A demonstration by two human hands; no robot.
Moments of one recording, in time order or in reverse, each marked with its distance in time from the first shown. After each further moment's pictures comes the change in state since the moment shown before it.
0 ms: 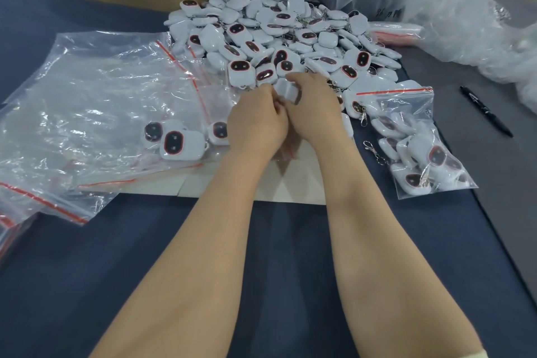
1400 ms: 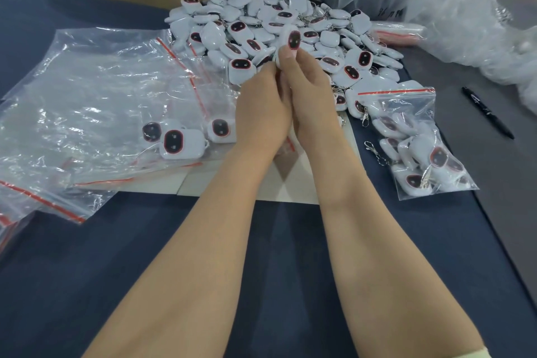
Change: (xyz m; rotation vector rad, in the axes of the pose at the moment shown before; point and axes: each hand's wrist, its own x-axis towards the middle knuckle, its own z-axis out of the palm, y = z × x) left_hand 0.004 0.014 -0.008 -0.295 0.094 0.014; right_hand -0.010 -0.032 -0.002 1.160 0.059 0.115
